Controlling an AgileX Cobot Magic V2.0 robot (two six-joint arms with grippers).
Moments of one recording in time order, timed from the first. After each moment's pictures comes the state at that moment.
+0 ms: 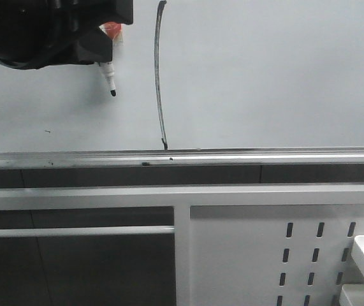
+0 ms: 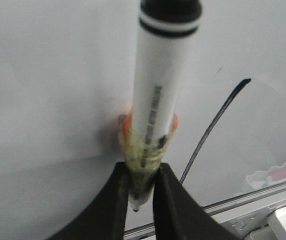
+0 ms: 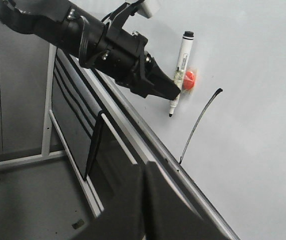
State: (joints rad) left arm -0.83 1.32 -0.68 -1.03 -0.42 0.63; right arm 0.77 0.39 -0.54 0.31 0.42 -0.64
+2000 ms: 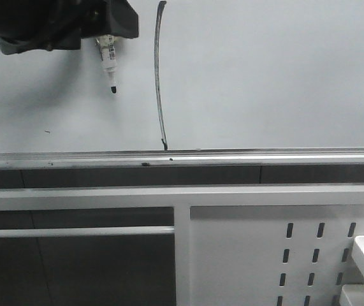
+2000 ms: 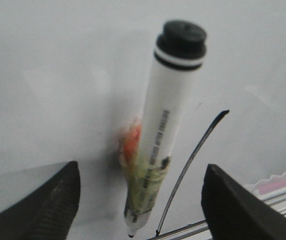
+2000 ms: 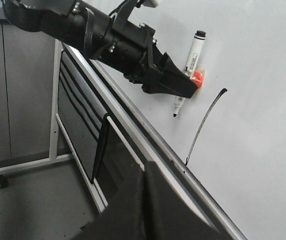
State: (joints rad) left arm -0.82 1.28 -0.70 -1.01 -0.39 0.63; right arm 0.77 0.39 -0.54 0.35 0.42 -0.64
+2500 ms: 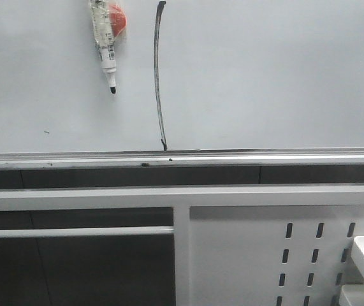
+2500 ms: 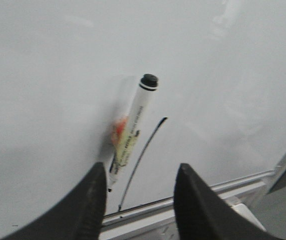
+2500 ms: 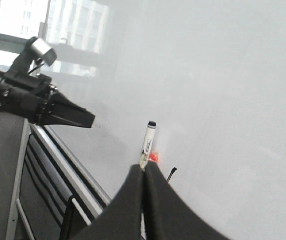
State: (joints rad) left arm -0.82 0.73 -0.46 -1.02 -0.23 0.63; right arm 0.77 0.24 -0.54 0.35 0.24 -0.64
